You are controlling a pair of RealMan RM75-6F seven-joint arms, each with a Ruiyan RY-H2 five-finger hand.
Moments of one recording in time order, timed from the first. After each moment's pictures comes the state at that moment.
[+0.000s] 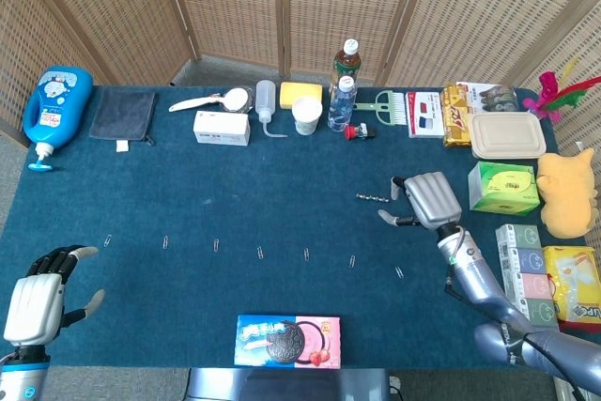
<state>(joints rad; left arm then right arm) 0.01 -1.25 -0.01 -1.86 1.52 1.57 0.26 0.68 -1.37 0.15 -1.45 -1.21 1.07 -0.21</state>
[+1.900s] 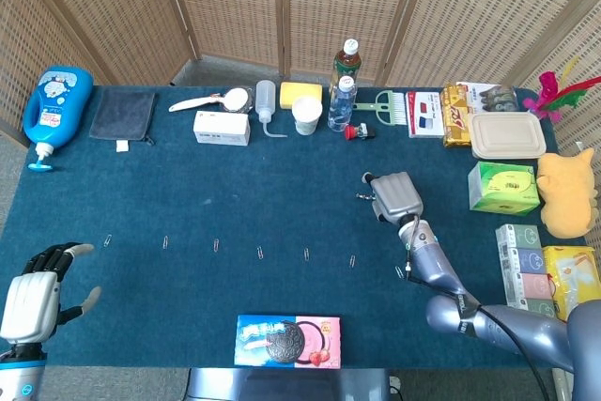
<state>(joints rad) 0.01 -1.25 -0.02 -1.83 1.52 1.57 0.23 0.88 -1.49 0.18 -1.44 -0.74 0.90 -0.66</state>
